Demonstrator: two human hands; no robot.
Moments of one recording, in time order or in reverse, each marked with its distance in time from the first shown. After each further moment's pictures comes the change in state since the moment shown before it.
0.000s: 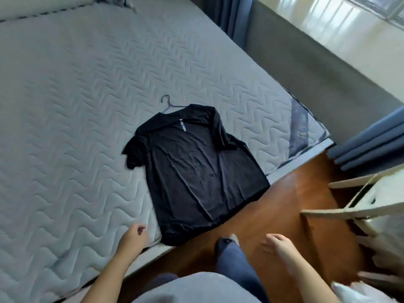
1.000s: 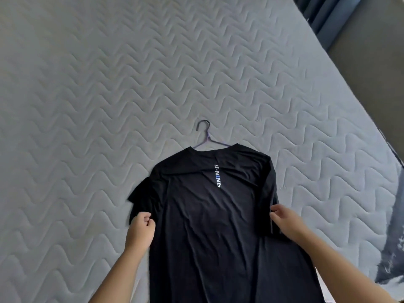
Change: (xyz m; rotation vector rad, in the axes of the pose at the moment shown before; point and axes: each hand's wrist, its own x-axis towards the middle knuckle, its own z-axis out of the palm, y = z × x) left_hand 0.300 0.170 -0.043 -0.155 0.241 -0.192; right_hand 0.265 -0.368 0.175 -0.981 -0.184 -0.354
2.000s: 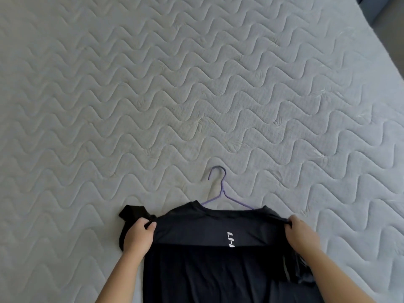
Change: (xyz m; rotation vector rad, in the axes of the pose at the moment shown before) left_hand 0.064 0.018 0.032 0.138 -0.045 -0.092; right_hand 0.107 0.028 0.020 -0.311 0.066 0.081
